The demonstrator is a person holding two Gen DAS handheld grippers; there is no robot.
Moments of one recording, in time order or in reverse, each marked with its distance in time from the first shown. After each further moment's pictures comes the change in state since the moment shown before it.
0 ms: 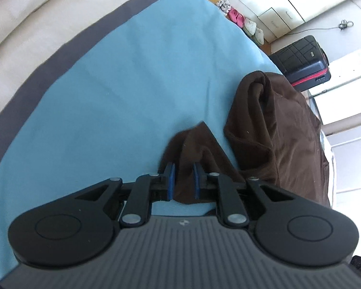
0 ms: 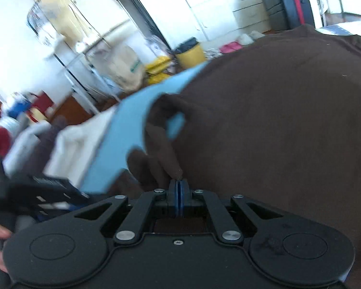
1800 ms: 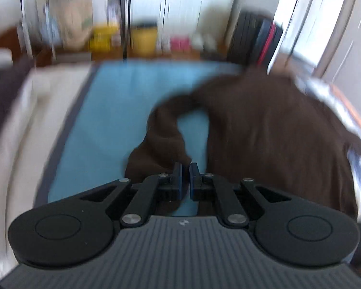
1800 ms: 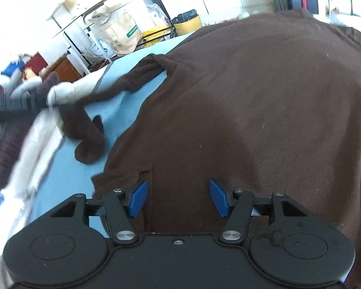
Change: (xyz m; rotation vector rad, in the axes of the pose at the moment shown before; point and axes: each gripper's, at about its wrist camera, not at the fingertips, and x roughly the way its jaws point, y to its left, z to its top) left arm -0.046 -0.087 -0.035 0.575 -0.153 0.148; right arm -0.020 -0.029 -0.006 -0.056 0.160 -0.027
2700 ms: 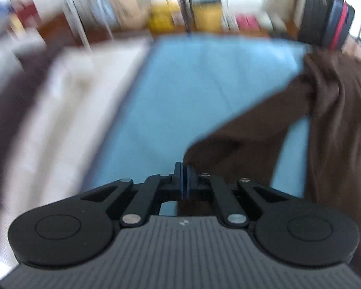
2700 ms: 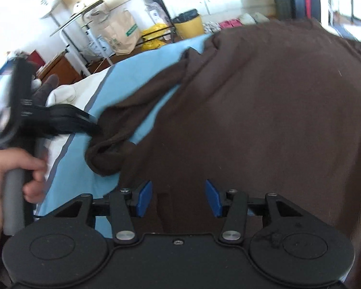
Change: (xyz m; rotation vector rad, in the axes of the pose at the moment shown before) left arm 0.051 -0.005 0.035 -0.029 -0.058 0.356; right arm 0.007 0.026 0.008 -0.015 0.018 -0.041
